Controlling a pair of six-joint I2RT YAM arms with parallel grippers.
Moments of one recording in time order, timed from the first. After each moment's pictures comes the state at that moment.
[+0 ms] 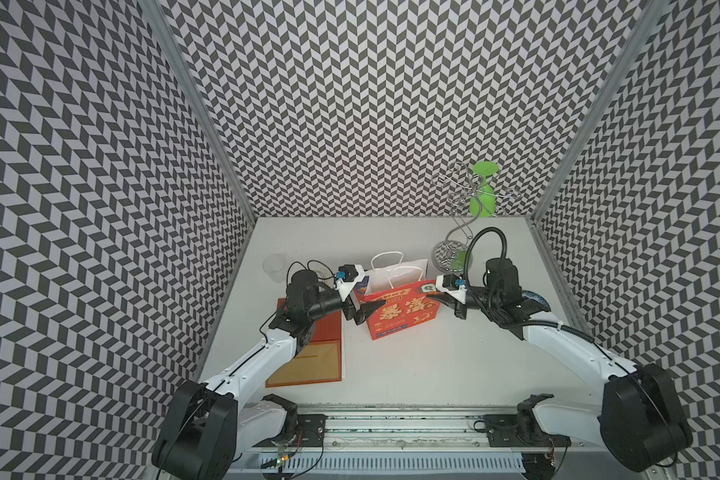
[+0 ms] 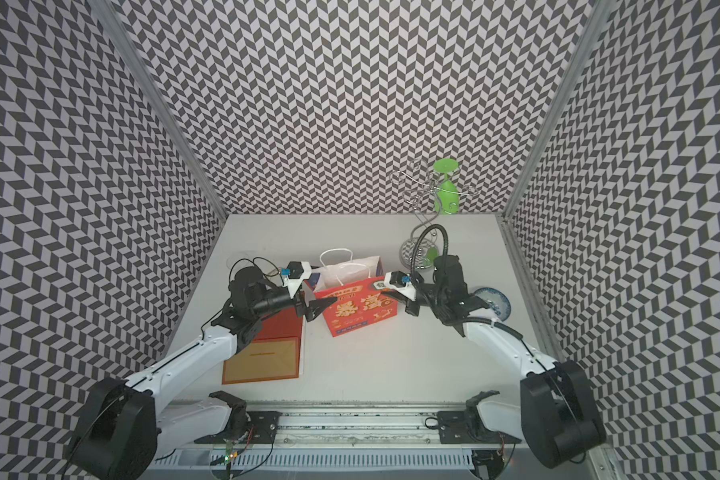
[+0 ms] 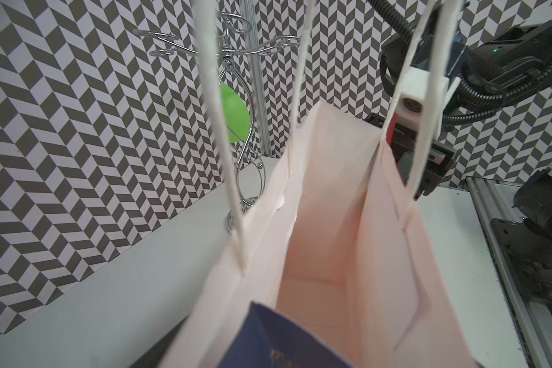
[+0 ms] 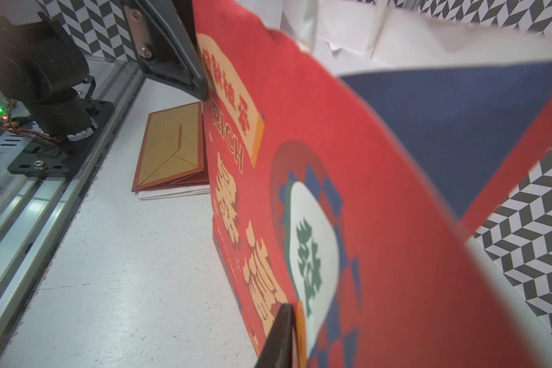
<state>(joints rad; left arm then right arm) -0.35 1.16 0.58 0.40 0.80 0.20 0.34 1.26 0.73 0.03 -0.83 -0.68</state>
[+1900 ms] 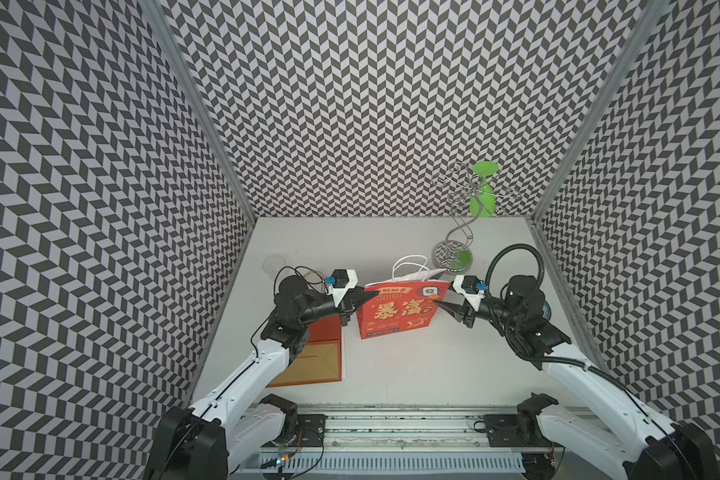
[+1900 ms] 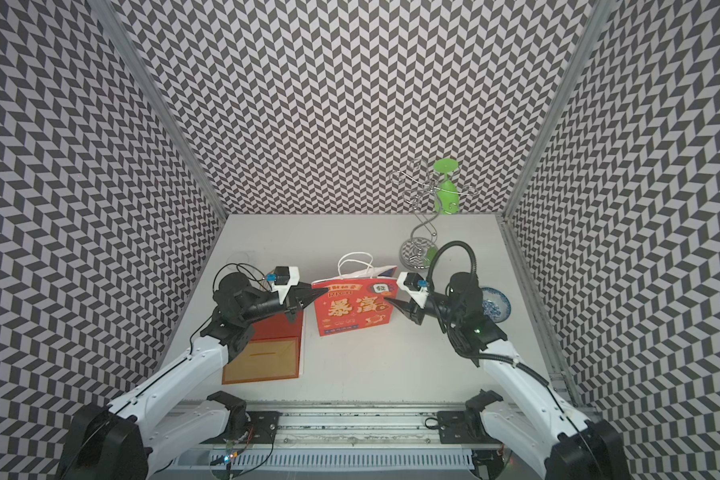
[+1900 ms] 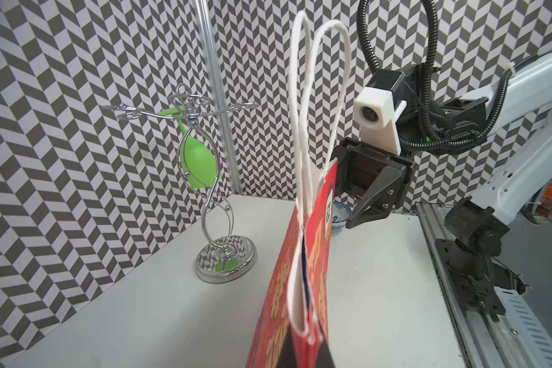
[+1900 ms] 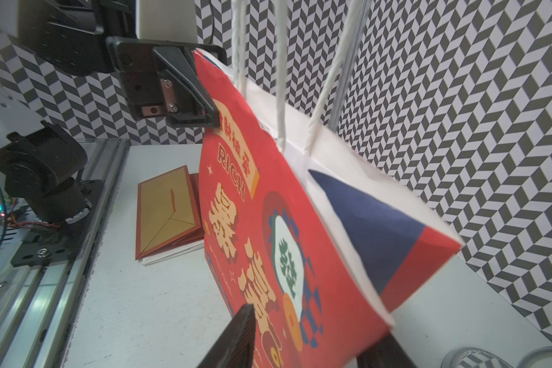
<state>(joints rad) -0.34 1.04 0.57 0.47 0.98 0.09 0.37 0.90 0.55 0.17 -0.73 -0.36</state>
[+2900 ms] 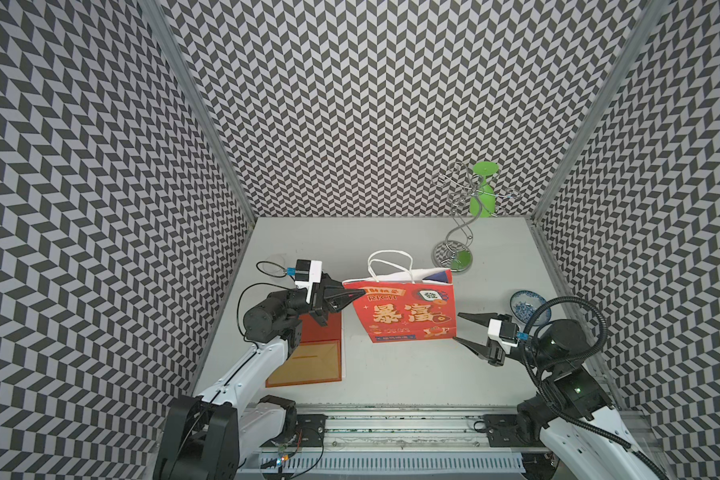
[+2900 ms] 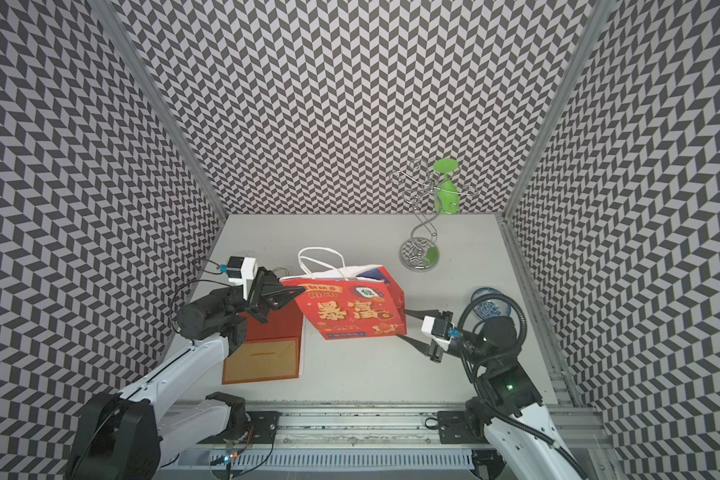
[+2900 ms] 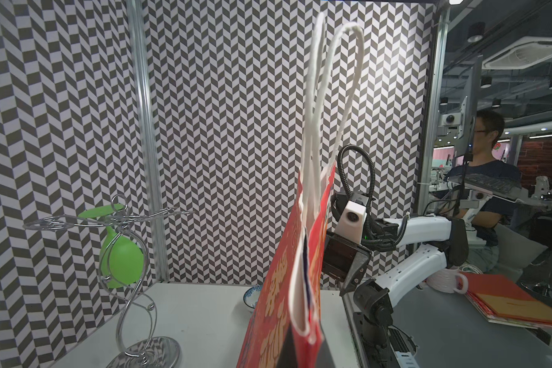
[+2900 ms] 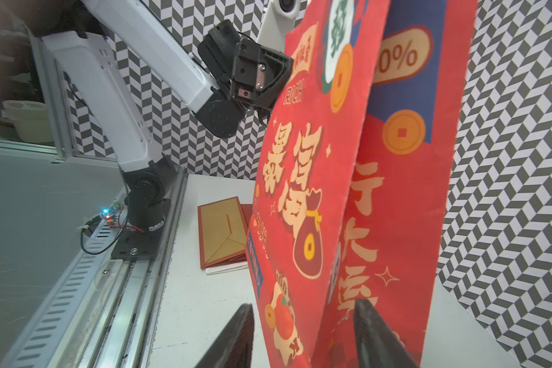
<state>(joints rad) -0.21 1.14 0.54 1.51 1.21 -0.93 0.37 0.43 0.42 -0.02 -0.87 -0.33</state>
